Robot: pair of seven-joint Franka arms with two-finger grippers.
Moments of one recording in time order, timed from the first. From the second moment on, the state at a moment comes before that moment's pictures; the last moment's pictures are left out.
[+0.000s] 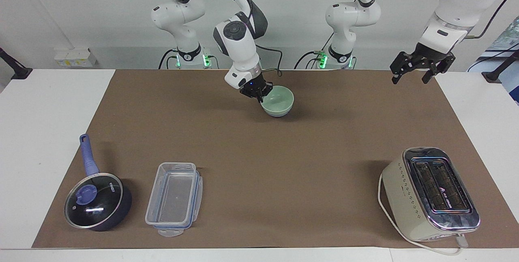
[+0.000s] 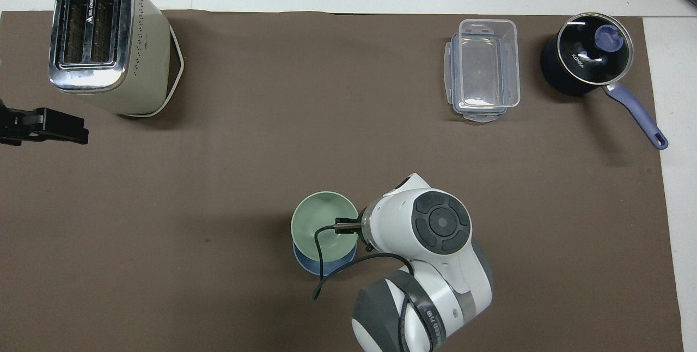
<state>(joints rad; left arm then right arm) 0.01 -0.02 -0.08 -1.57 -0.01 1.58 -0.03 0.59 0.05 0.05 -2.16 0.27 2.29 0.50</state>
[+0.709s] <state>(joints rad) 0.01 -0.02 -0.08 -1.57 -0.01 1.58 -0.03 0.62 0.05 0.05 -2.19 0.27 2.29 0.51</state>
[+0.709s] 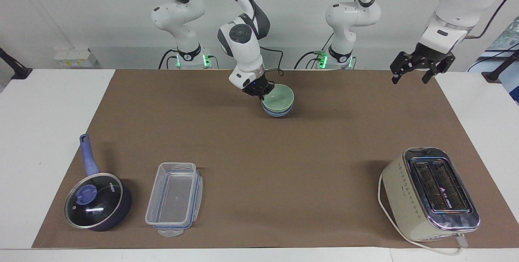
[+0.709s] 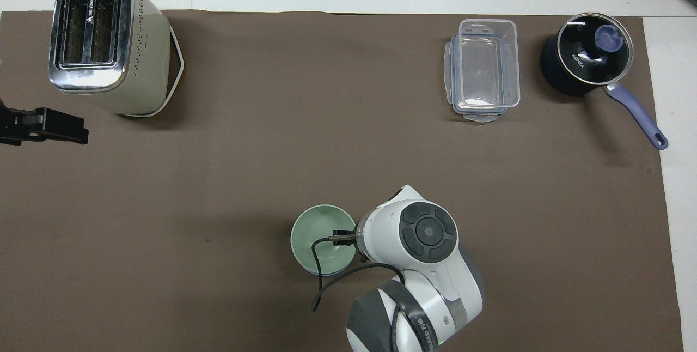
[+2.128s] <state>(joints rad) 0.01 -0.02 -0.08 -1.57 -0.01 1.58 -0.03 0.23 -0.03 0.02 -1.91 0.13 2.01 0.38</state>
